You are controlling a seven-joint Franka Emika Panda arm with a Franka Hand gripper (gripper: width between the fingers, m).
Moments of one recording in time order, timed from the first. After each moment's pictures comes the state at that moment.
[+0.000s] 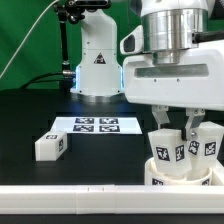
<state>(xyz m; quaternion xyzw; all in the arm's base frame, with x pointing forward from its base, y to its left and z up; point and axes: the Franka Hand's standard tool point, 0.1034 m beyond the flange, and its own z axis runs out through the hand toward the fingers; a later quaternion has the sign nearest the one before) 0.631 0.073 0.084 -0.84 0.53 -0.05 0.08</state>
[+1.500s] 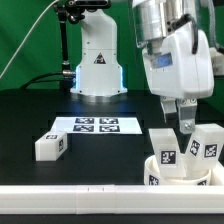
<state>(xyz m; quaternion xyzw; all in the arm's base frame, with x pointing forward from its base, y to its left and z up) 0.642 0.067 0.110 -0.73 0.67 -0.04 0.12</state>
